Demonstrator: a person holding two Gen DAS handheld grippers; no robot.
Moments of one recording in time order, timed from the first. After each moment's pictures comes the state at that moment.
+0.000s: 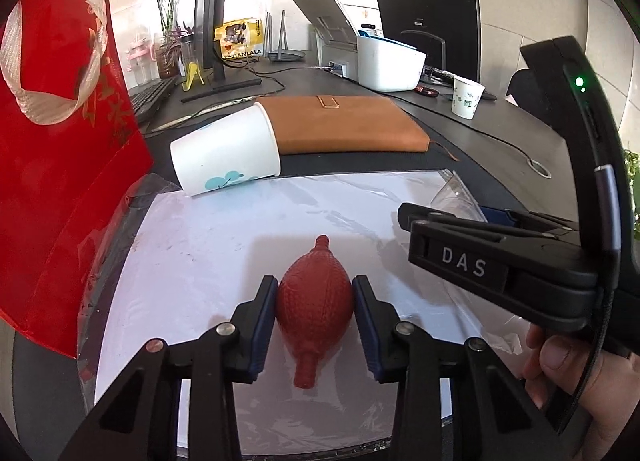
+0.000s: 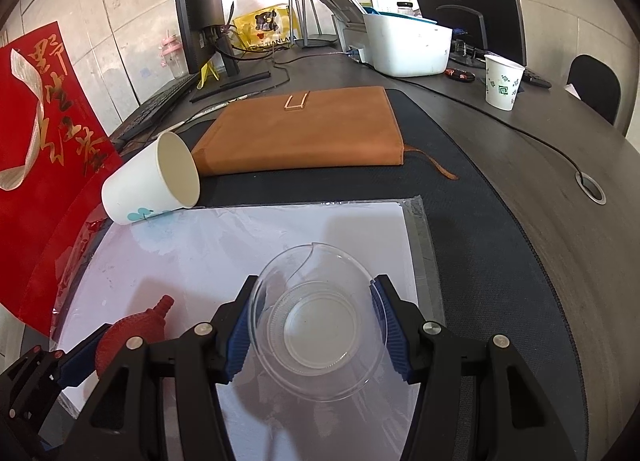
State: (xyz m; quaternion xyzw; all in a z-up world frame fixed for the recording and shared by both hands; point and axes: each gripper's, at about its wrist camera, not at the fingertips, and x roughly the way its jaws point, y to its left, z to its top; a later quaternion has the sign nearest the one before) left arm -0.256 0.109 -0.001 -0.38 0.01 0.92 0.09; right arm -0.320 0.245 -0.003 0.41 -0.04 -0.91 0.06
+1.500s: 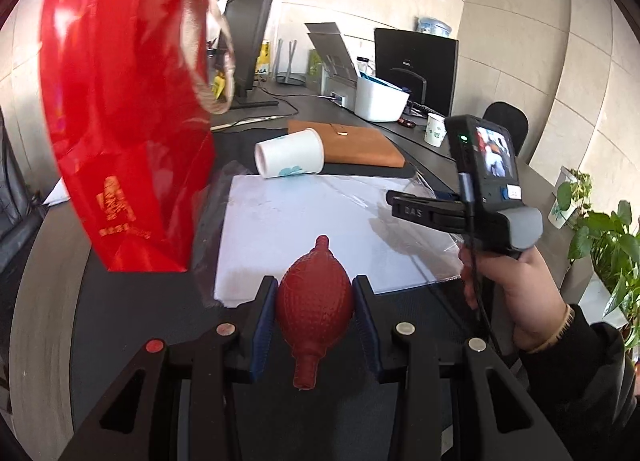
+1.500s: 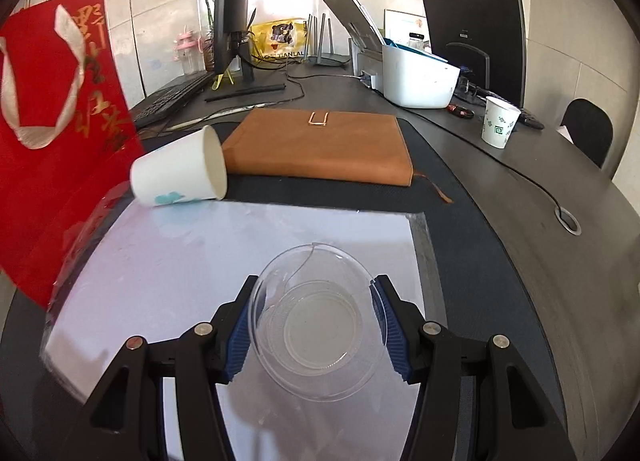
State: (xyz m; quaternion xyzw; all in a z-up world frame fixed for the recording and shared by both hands) left arm -0.120 0.003 0.067 -0.36 -0.04 0.93 0.12; right arm -0.281 0.214 0.019 0.38 0.02 -0.92 0.05
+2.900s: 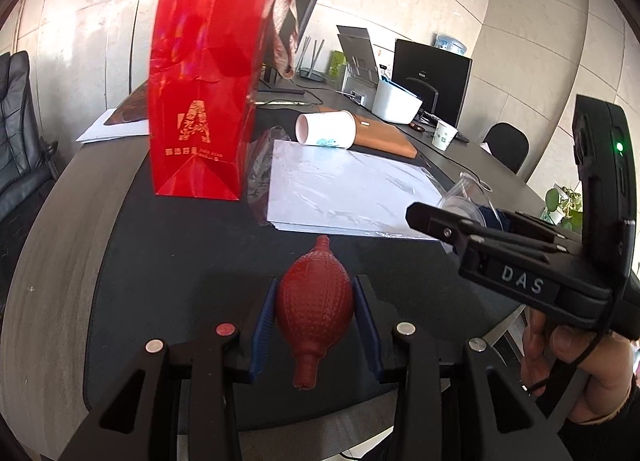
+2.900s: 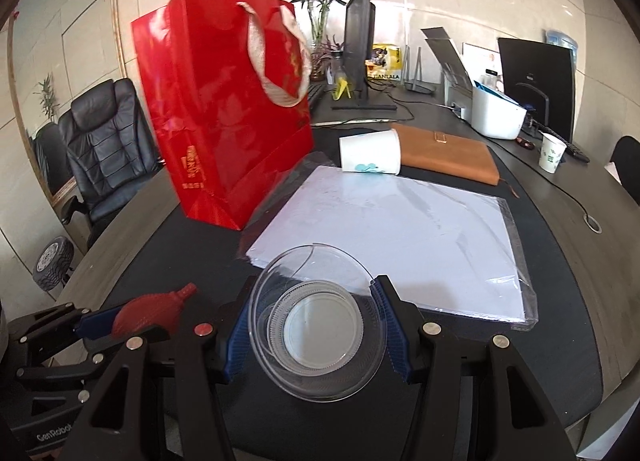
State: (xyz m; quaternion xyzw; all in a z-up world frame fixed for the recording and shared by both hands) left arm -0.044 -0.064 0.045 -0.36 -0.10 0.92 0.12; right arm -0.107 0.116 0.065 0.35 0.04 -0.92 0.18
